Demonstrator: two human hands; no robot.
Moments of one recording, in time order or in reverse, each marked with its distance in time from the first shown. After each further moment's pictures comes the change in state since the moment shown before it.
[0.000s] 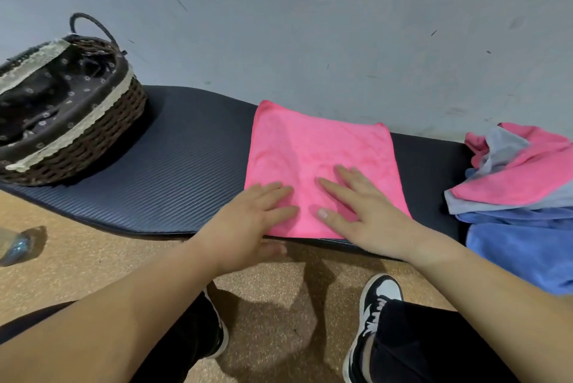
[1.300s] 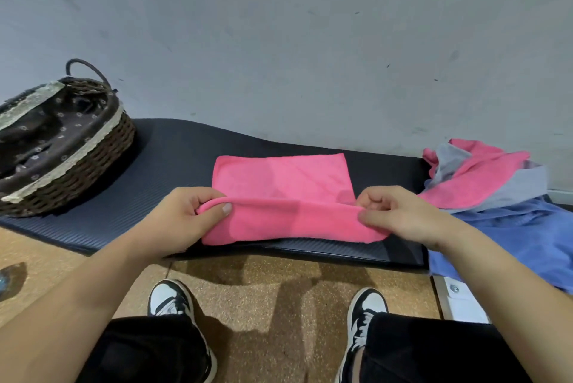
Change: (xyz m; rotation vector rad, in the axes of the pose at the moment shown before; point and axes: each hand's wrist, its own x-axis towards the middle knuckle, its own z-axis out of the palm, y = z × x) left_hand -0.023 -0.016 -0.071 -0.713 0.151 -0.512; right_hand -0.044 0.043 -0.067 0.560 0.042 0.036
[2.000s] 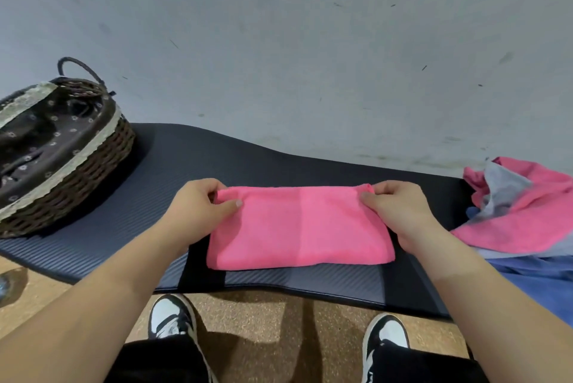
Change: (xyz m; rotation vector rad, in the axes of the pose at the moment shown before) left_hand 0.084 -0.019 0.005 0.132 0.252 -0.276; right_hand 0.108 0.009 0.019 0.249 0.562 0.321
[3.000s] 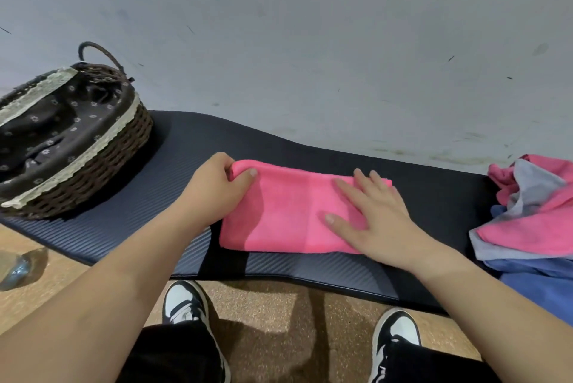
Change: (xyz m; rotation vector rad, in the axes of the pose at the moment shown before) left_hand 0.004 0.011 -0.007 0.066 0.073 -0.018; right_hand -0.045 0.000 0.032 -0.831 -0.341 -0.514
